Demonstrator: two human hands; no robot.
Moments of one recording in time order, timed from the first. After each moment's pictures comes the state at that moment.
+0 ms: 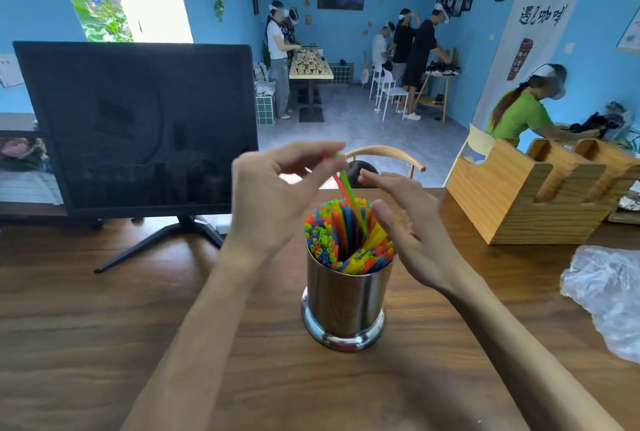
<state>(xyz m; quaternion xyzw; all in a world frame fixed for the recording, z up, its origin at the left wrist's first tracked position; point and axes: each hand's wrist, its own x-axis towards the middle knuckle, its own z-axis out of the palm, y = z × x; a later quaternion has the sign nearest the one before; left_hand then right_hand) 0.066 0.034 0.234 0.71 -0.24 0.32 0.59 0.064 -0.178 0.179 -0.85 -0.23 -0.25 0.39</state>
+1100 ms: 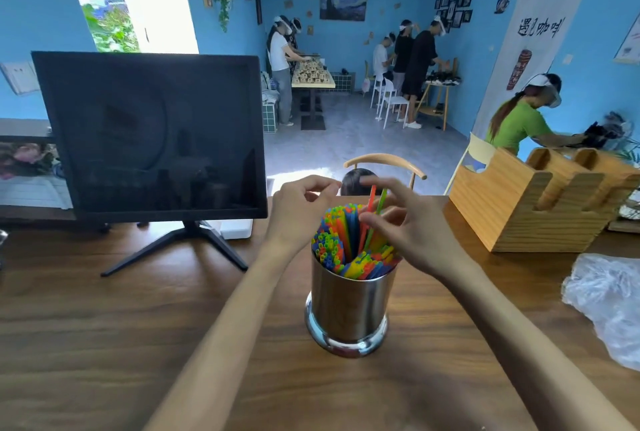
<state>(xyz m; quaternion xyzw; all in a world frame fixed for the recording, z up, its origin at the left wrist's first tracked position) 0.121 0.025 0.185 0.81 -0.11 0.16 0.55 0.077 -0.174 0.190 -0.87 -0.19 -0.22 0.39</state>
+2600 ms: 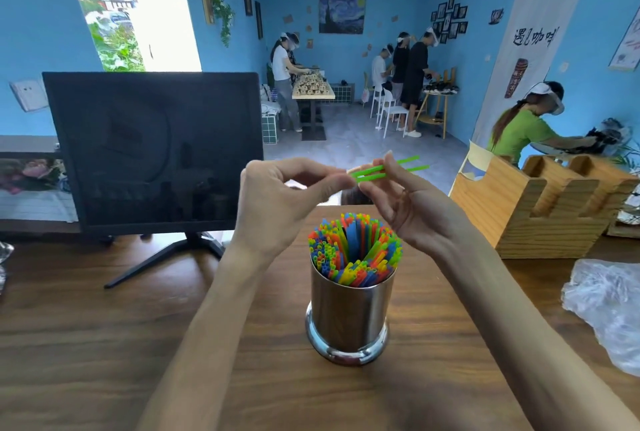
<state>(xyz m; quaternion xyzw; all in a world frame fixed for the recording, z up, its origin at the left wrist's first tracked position) 0.063 0.040 0.249 0.70 -0.28 0.27 0.61 0.079 -0.155 0.246 -0.41 -0.03 0.07 0.91</state>
